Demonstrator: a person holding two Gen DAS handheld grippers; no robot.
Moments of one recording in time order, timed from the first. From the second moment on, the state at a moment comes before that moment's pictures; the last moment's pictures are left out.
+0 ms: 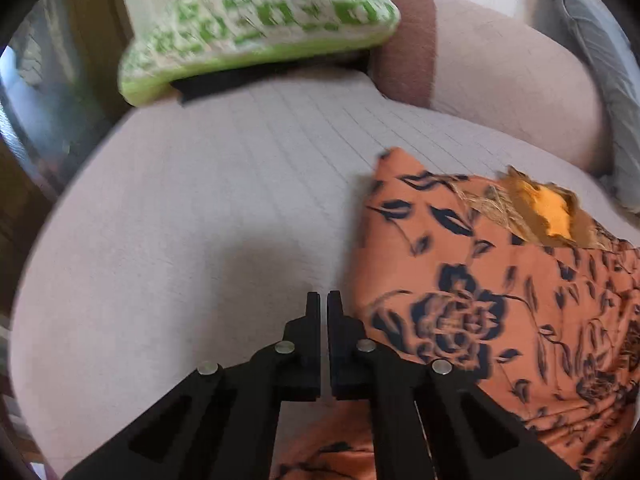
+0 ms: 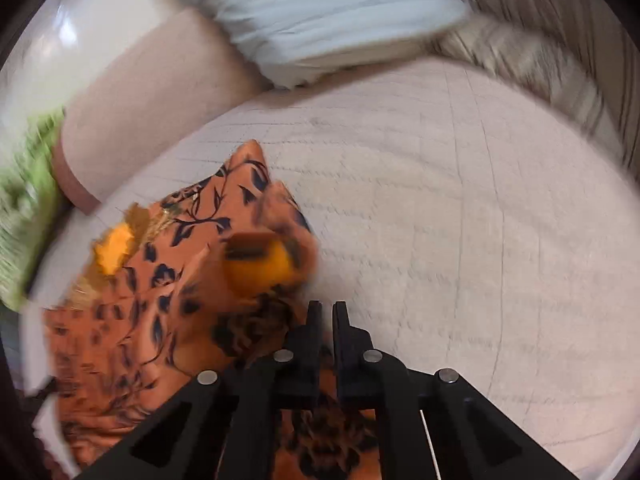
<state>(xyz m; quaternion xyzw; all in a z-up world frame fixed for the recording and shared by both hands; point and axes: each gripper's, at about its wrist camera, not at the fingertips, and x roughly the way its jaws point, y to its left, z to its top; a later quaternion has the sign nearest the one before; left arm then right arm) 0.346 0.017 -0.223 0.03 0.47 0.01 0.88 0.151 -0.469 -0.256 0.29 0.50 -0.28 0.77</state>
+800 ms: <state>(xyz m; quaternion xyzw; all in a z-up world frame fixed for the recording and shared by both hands) 0.338 -0.001 -0.244 0.06 0.53 -0.04 0.85 0.163 -0.440 -0.267 0.27 0.53 -0.19 0.78</state>
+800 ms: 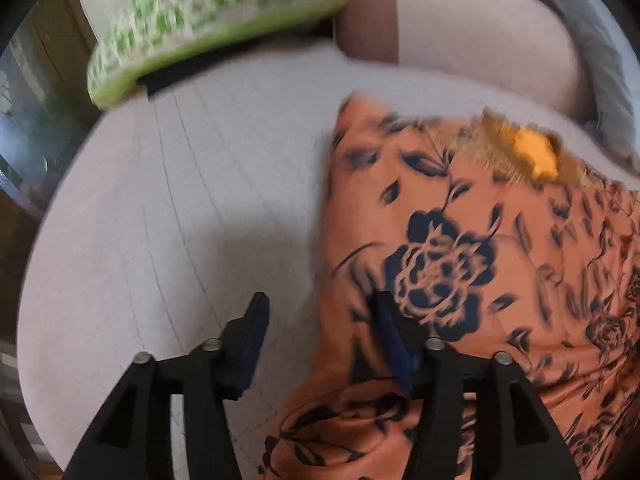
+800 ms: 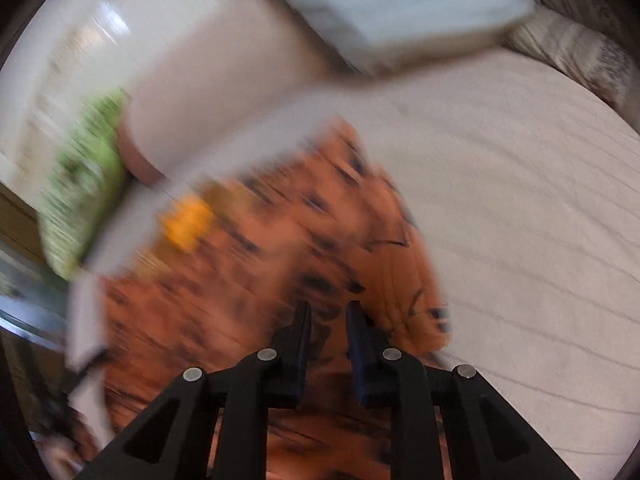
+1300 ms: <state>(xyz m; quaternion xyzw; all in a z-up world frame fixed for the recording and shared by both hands) 0.340 0.049 -0.235 -0.01 0.52 -0.02 0.85 0.210 -0.449 -0.268 0.32 0.50 -0.17 0.79</state>
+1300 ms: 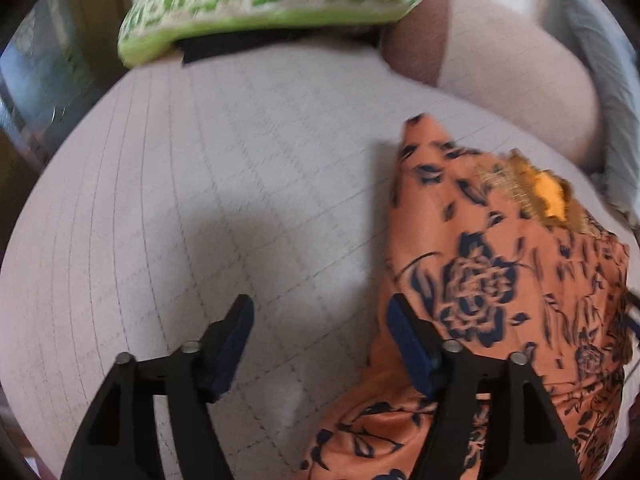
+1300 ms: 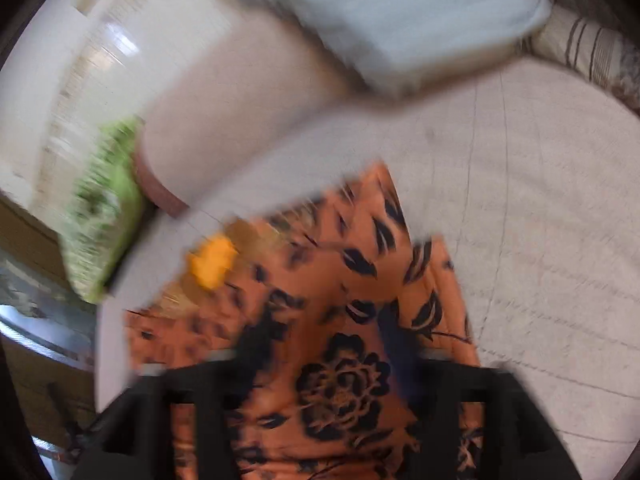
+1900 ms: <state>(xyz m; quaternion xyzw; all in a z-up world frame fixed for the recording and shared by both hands) 0.145 0.120 -0.198 -0.01 0.52 -0.04 0.86 0.006 -0.453 -0.147 0.32 0.49 -0.10 0.80</state>
